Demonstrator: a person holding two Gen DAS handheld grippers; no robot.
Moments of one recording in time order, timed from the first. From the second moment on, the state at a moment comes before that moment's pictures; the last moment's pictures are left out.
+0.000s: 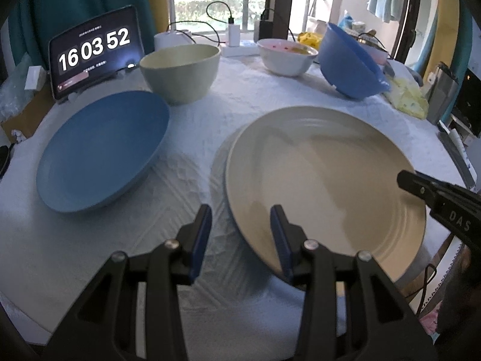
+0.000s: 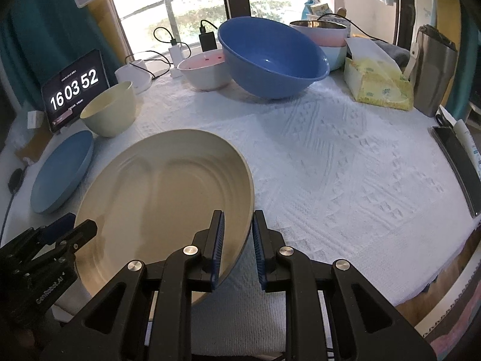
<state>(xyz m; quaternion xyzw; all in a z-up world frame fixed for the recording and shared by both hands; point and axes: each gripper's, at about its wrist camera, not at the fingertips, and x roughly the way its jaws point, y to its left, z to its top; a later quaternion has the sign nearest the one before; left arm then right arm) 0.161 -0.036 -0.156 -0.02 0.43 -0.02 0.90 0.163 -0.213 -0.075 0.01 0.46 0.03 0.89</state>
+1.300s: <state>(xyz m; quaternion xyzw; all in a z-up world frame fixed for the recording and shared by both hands) 0.167 -0.036 -0.128 -0.04 0.39 -0.01 0.92 0.171 -0.234 -0.053 0.04 0.43 0.03 0.90</state>
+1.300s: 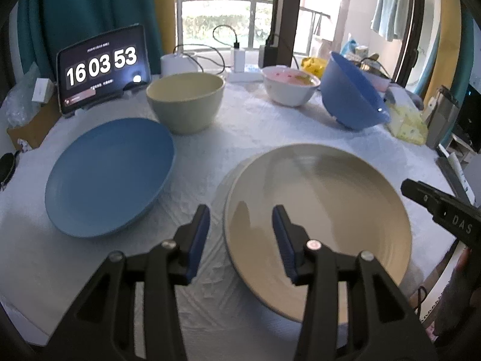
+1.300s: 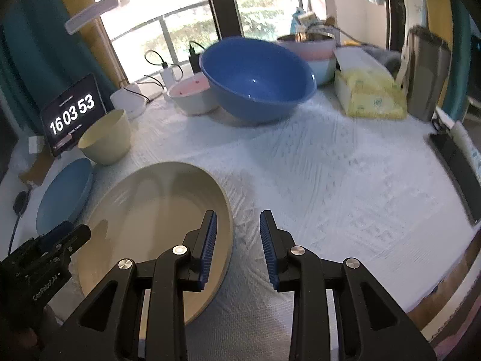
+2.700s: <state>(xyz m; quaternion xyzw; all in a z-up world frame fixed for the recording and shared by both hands) 0.158 0.054 -0.101 -0.08 0.31 0.05 0.95 0.197 -0.132 -0.026 -0.05 0.41 0.11 0.90</state>
